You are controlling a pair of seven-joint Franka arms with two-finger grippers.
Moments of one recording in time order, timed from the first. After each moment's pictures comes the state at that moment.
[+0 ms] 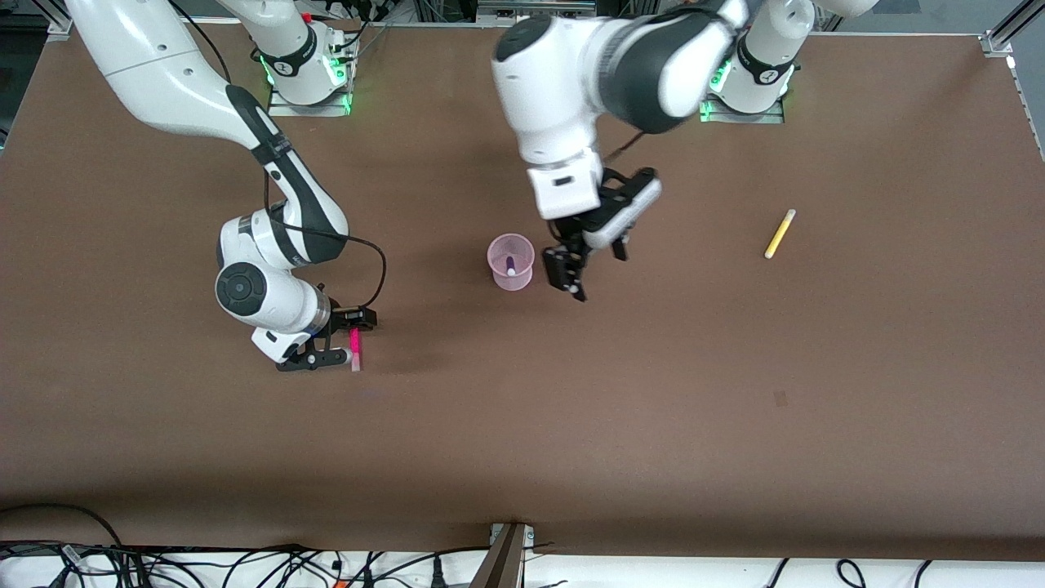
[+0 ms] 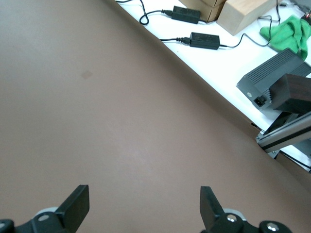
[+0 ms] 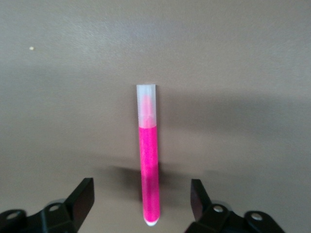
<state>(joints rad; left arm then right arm) -0.69 0.41 0.00 -1.40 0.50 1.91 -1.68 0.03 0.67 0.26 -1.75 -0.10 2.33 0.18</state>
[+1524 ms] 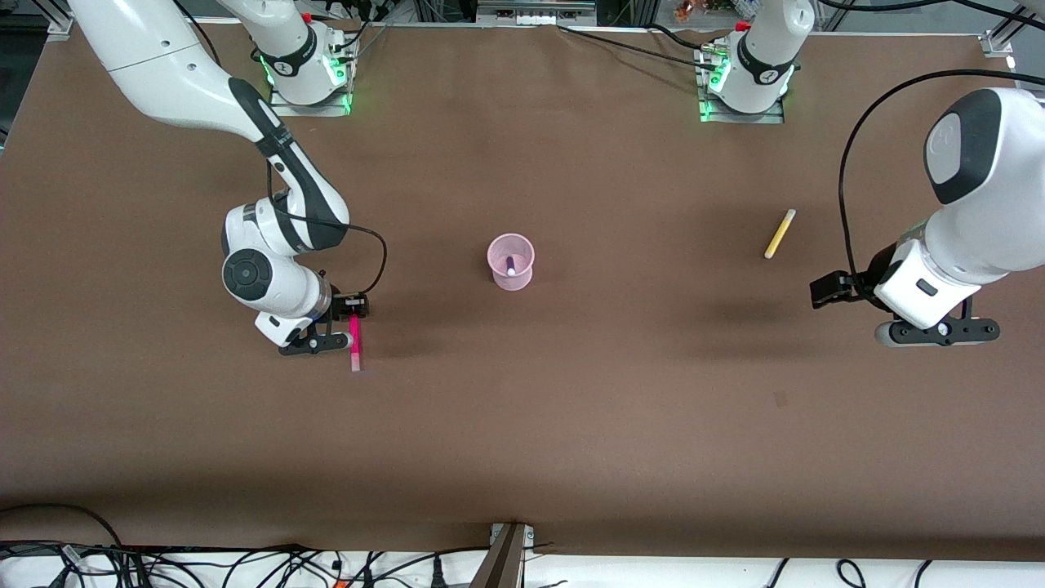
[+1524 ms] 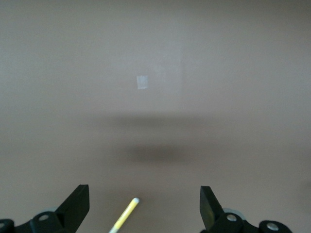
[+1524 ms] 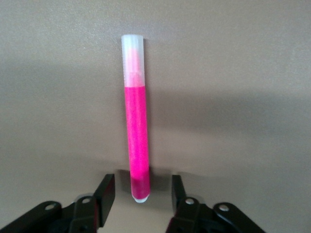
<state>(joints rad) -0.04 0.28 -0.01 -1.57 -0.01 1.79 -0.07 0.03 0.62 0.25 -1.87 -0.10 2.38 0.18</state>
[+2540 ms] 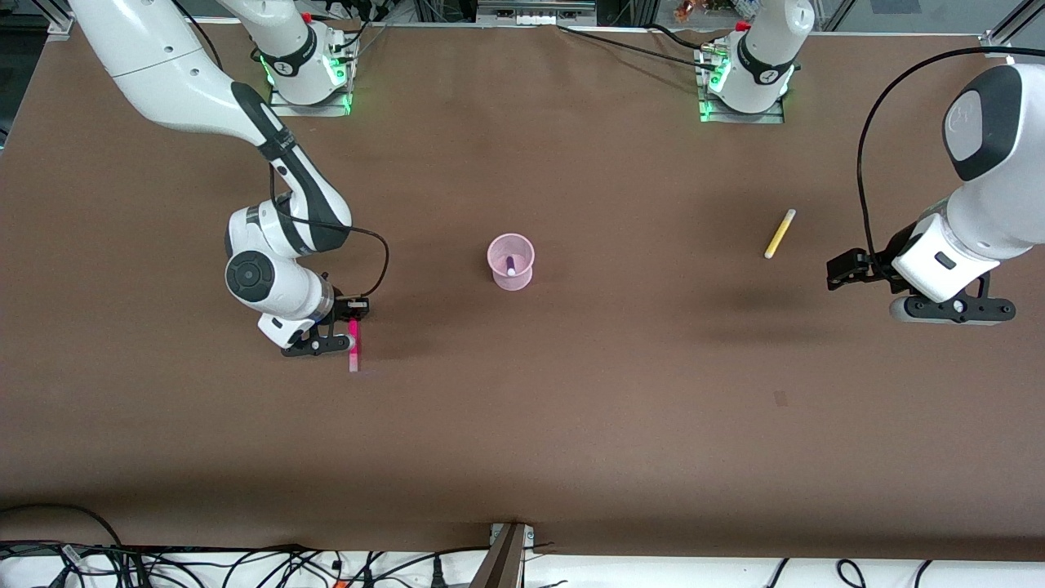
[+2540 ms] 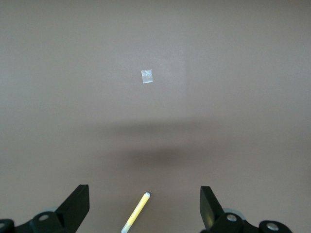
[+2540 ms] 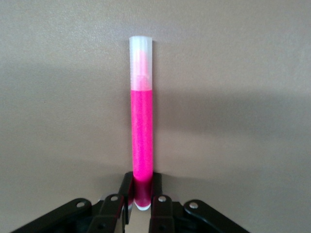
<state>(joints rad) -0.01 0.19 -0.02 -1.68 -0.01 1.83 -0.02 0.03 0.63 0.26 -1.86 -0.10 2.37 0.21</state>
